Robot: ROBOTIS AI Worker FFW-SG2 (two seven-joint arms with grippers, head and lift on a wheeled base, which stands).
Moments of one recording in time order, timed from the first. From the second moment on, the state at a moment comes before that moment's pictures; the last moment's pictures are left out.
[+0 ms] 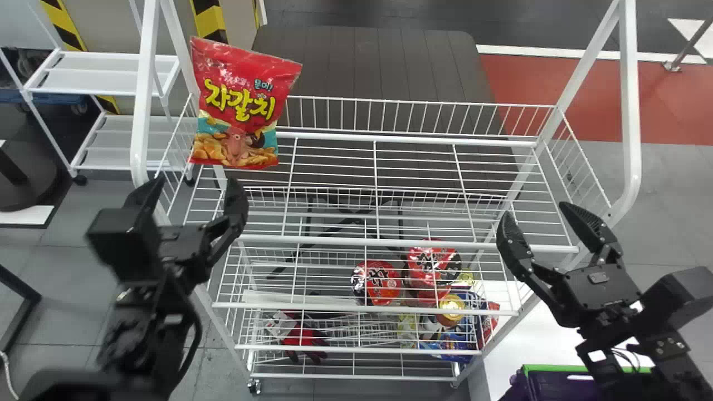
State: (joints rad) left arm 0.48 0.03 -0.04 -2.01 0.04 -0.01 0.10; right arm 0.53 -0.18 -0.09 -1.94 -0.22 -0.15 0.27
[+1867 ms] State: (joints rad) left arm 0.89 0.03 -0.14 -2.23 -0.07 -0.20 0.26; right arm 0.77 -0.20 0.01 -2.26 -0.17 0.01 0.23
